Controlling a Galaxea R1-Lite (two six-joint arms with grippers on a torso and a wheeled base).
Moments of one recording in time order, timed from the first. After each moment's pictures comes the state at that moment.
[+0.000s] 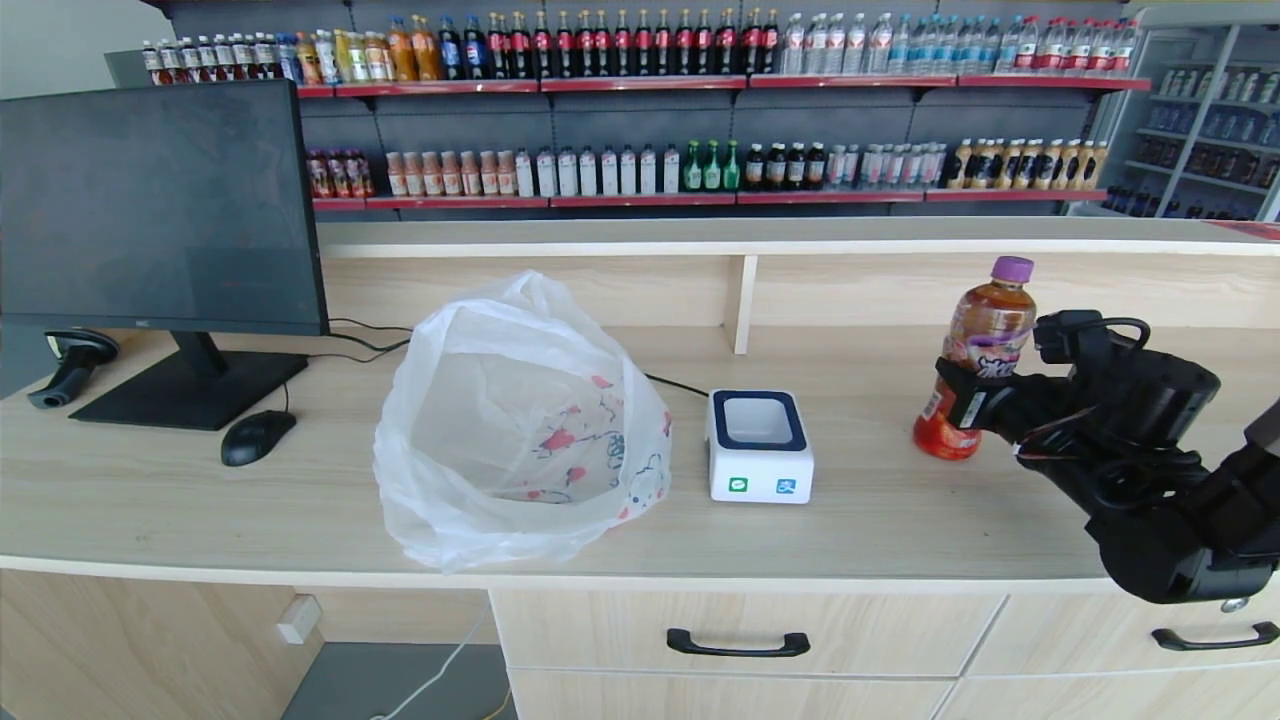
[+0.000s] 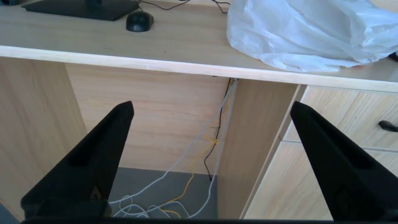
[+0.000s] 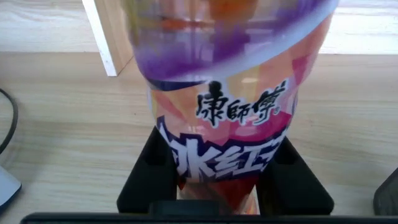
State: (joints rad) left arm 0.00 0.00 0.00 0.01 0.00 -0.01; right arm 0.01 2.07 -0.72 -1.40 0.07 0.01
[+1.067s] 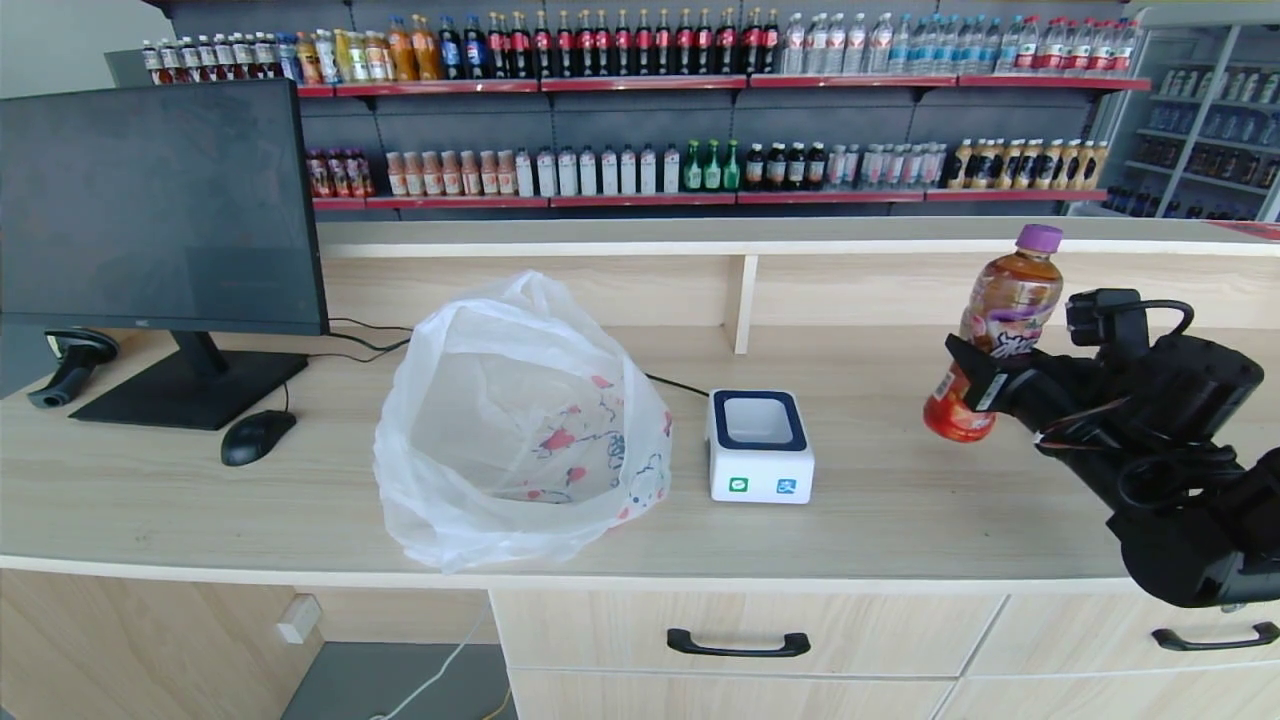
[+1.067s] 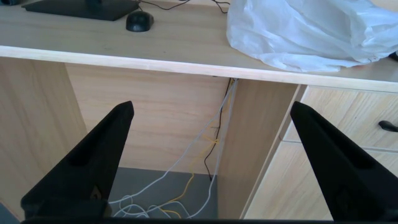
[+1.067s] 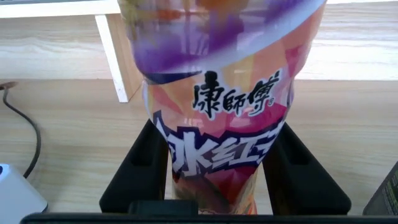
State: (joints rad) left arm 0.00 0.00 0.00 0.01 0.00 -0.01; right arm 0.02 1.99 -0.68 -1.45 0.07 0.03
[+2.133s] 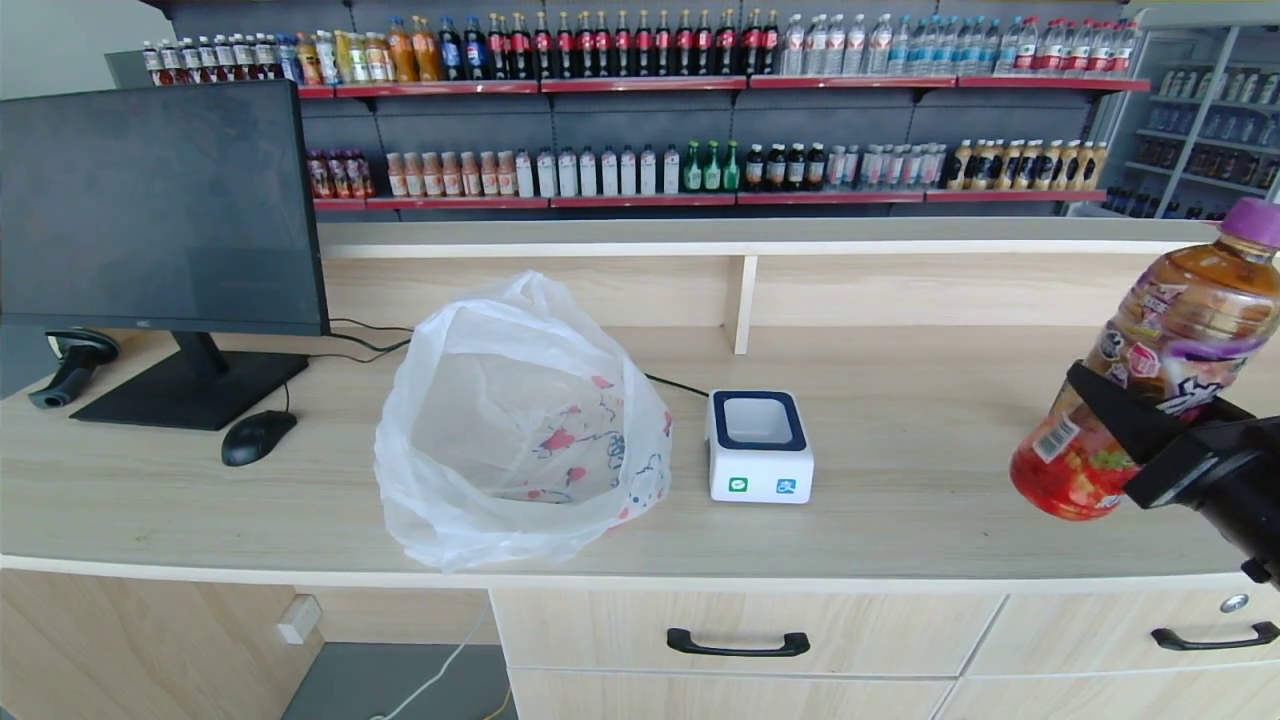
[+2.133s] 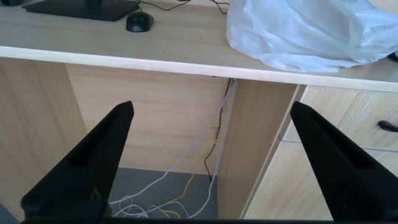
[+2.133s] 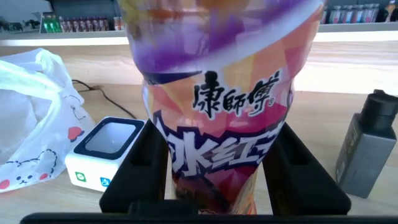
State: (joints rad) left arm 0.00 0.00 0.00 0.01 0.00 -0.01; right arm 0.12 1.39 -0.17 -1.45 0.07 0.04
